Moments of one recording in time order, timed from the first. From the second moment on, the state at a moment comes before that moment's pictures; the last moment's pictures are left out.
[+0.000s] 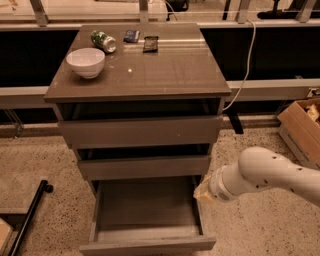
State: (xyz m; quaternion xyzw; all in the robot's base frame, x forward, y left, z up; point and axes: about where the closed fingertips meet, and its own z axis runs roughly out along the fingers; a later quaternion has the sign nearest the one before) arm 0.481 -0.144 0.577 -0.53 0.81 0.14 0.22
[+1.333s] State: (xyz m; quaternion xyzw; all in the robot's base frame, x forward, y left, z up) arm 0.468 -0.136 0.439 -0.47 0.82 0.24 0.21
